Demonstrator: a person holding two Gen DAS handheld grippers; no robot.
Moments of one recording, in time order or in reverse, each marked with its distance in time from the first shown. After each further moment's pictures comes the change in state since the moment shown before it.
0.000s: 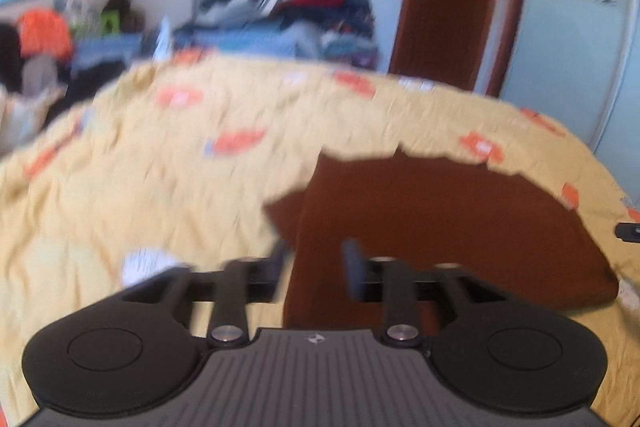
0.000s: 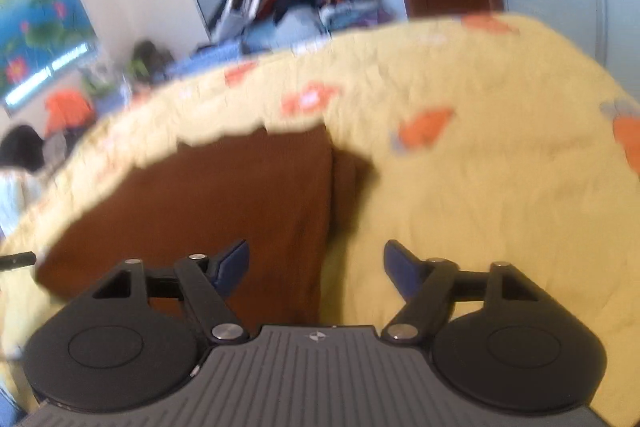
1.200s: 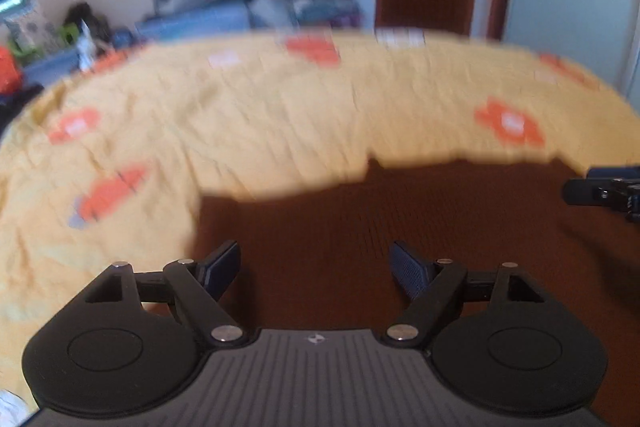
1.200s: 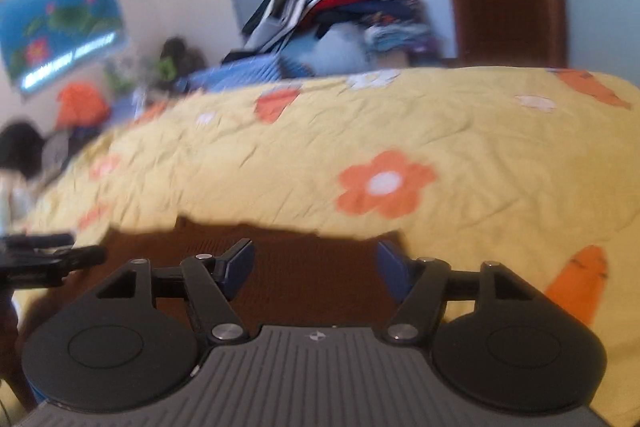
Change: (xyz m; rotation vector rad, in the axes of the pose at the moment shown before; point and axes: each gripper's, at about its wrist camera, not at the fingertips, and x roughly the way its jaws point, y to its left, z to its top) left arm 0.211 -0.075 0.041 0.136 0.197 0.041; right arm 0.168 0.068 0.070 -0.190 0.045 0.025
